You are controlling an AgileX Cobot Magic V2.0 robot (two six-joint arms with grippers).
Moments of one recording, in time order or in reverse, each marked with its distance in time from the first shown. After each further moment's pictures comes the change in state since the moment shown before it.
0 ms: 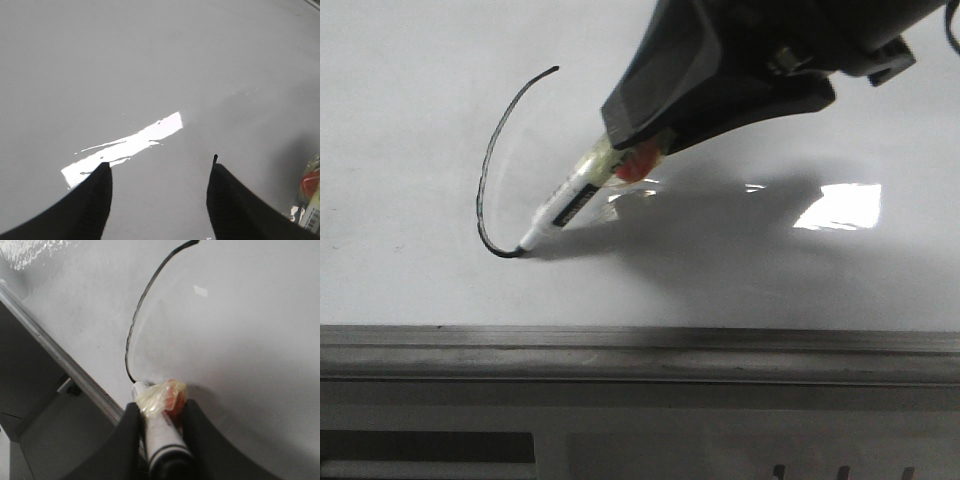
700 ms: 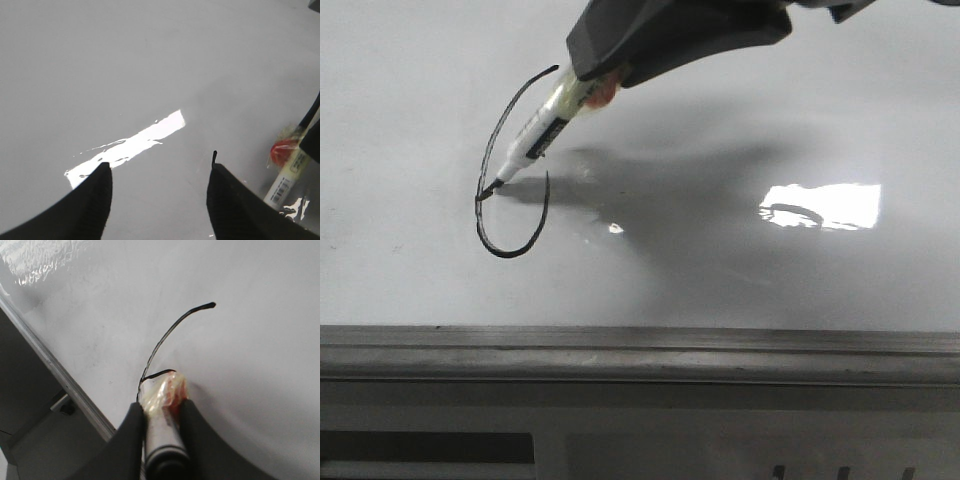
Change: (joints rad) left arm 0.000 0.000 0.000 0.053 0.006 0.000; right arm 0.050 0.016 -0.066 -0.049 -0.049 -0.002
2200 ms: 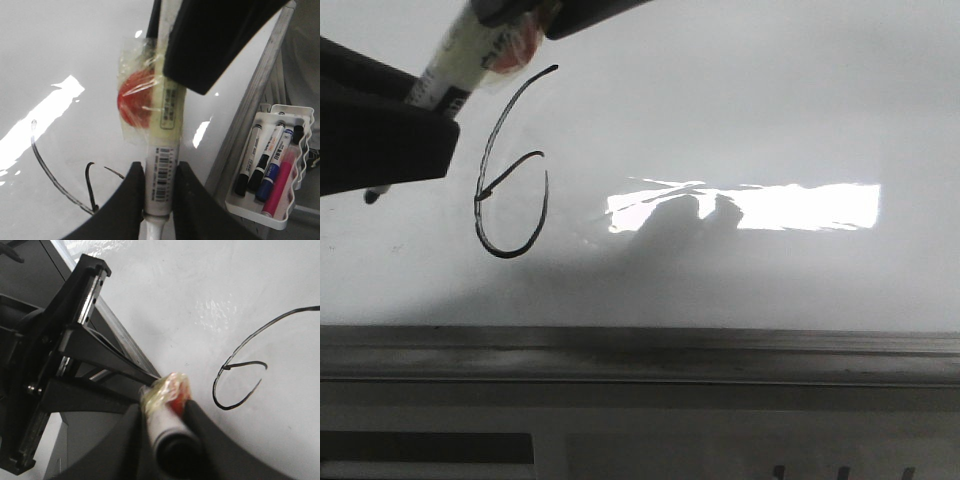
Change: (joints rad) left arm -0.333 0.281 0.000 0.084 0.009 0.009; right arm 0.171 -0.074 0.000 -0.008 0.045 -0.040
